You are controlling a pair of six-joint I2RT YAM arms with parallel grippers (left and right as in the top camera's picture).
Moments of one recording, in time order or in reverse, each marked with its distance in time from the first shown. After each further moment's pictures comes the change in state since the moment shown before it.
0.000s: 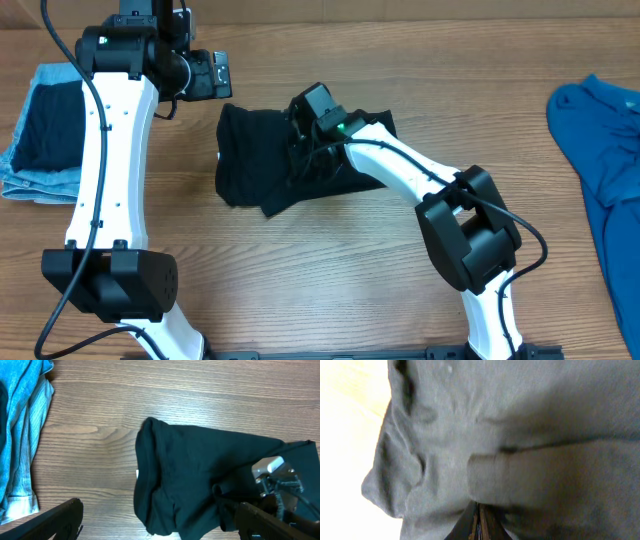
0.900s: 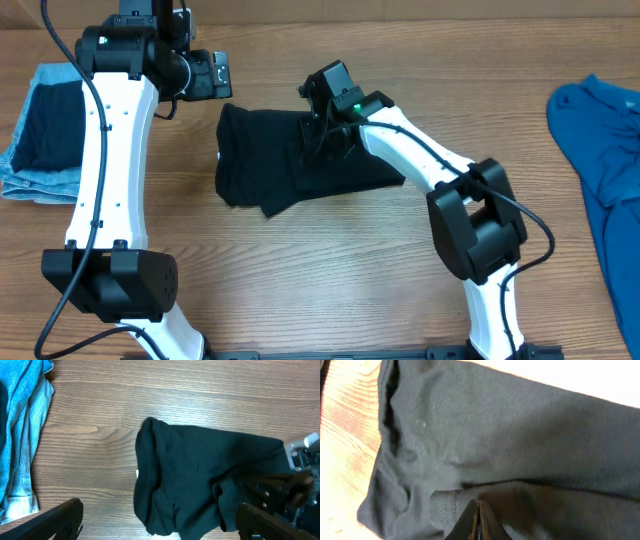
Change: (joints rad) left arm 0.000 0.000 0.000 0.000 0.000 0.000; right arm -0.074 0.027 0.077 -0.006 0.007 -0.023
